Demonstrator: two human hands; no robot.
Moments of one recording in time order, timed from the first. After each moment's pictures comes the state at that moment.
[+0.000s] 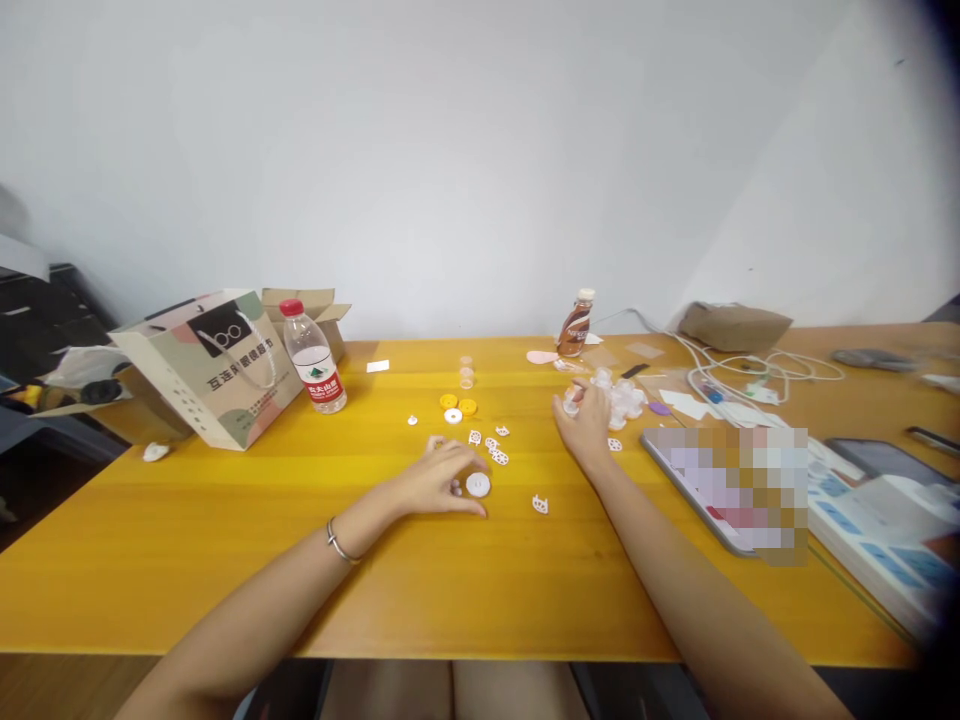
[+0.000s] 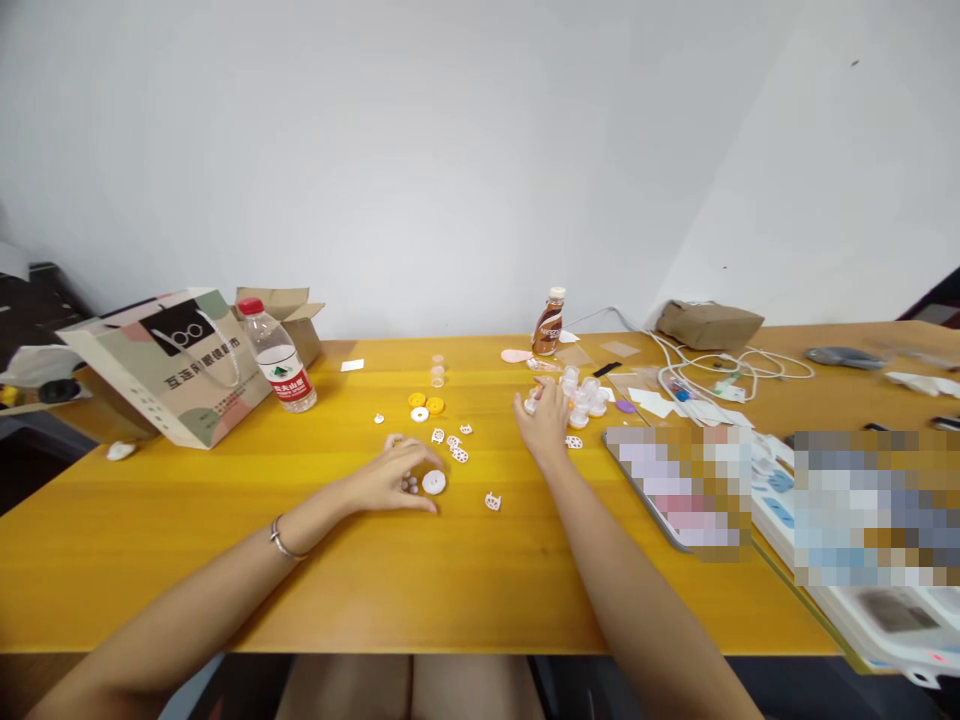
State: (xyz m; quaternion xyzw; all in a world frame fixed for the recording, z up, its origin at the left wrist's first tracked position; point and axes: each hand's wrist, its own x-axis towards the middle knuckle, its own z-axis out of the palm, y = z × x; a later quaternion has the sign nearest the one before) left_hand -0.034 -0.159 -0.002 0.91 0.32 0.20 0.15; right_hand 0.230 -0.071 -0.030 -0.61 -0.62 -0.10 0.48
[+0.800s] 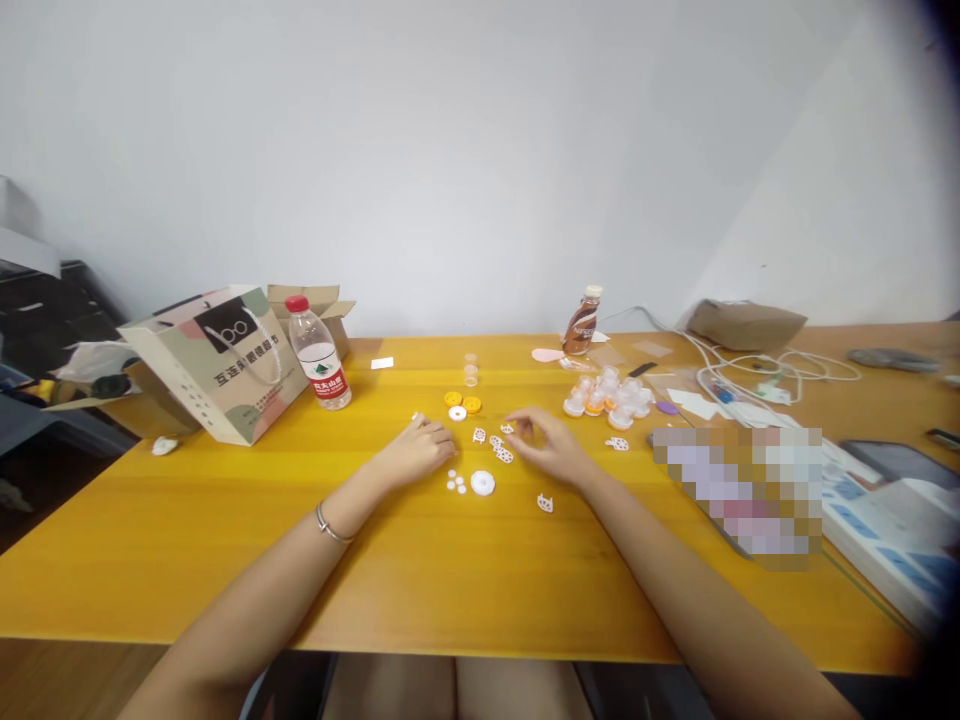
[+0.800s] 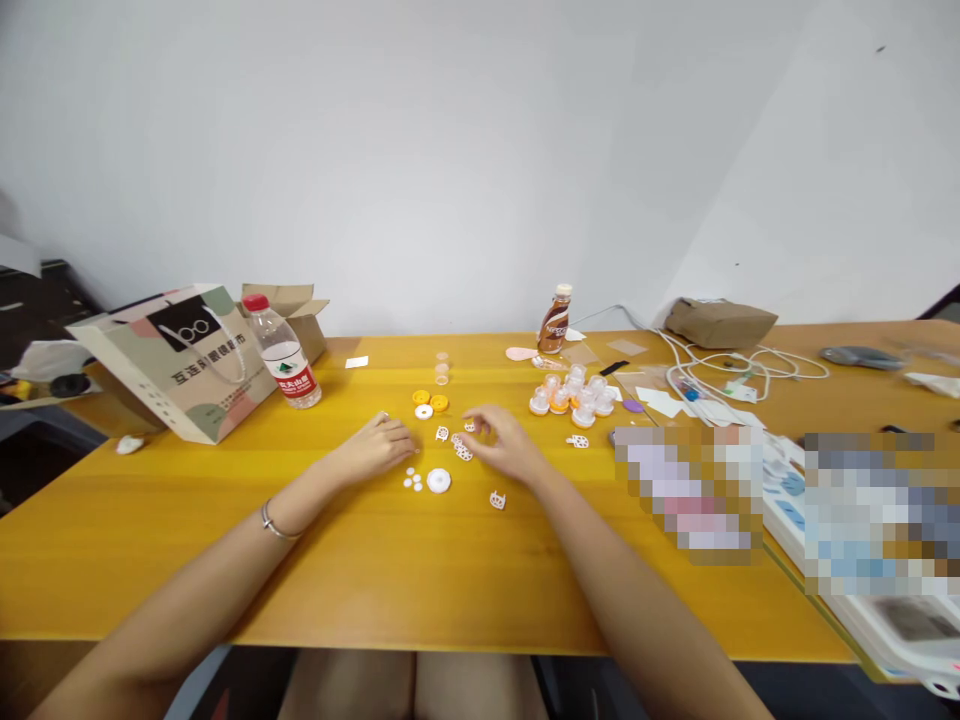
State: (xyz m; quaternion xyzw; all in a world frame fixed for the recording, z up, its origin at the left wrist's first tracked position) left_hand -0.064 -0.130 -0.003 0.93 0.32 0.08 -0.12; right_hand 0.186 -0.120 -0.007 -0.38 -0.83 0.14 0.39
